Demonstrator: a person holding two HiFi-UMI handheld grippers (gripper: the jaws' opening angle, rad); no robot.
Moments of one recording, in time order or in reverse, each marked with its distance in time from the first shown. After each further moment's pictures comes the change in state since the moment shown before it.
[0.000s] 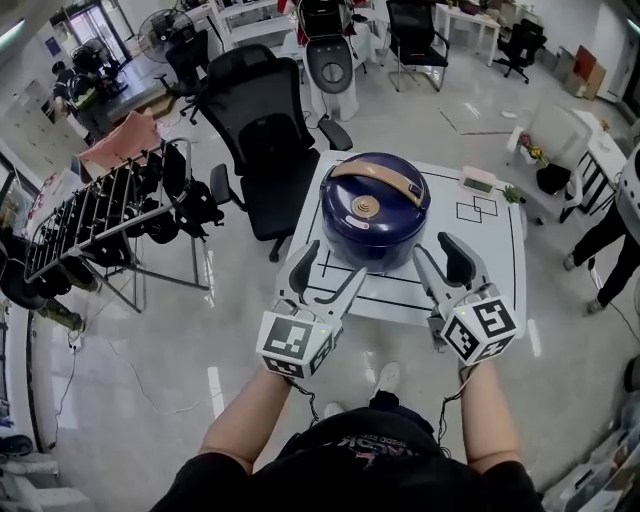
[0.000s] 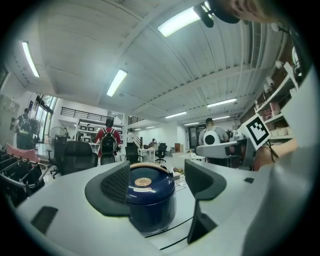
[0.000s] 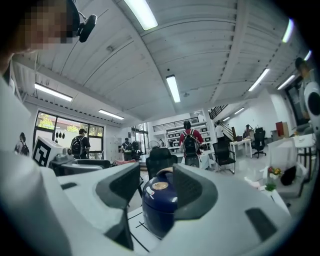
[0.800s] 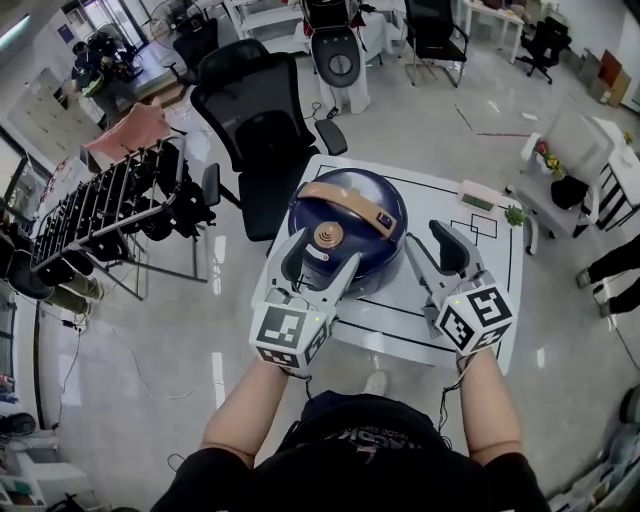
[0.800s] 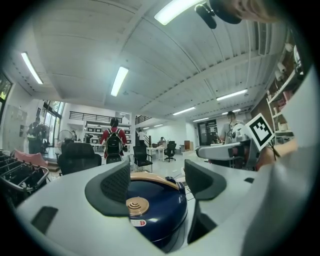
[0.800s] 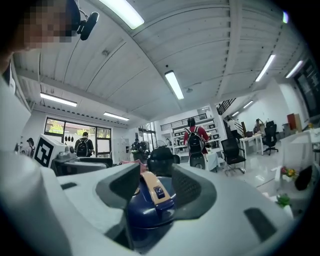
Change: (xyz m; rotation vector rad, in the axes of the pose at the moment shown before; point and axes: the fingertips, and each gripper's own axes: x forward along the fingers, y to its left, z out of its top) left arm 0.132 -0.009 0.006 0.025 0.021 0.118; right arm 0.054 -0.125 0.009 0.013 0.012 0.118
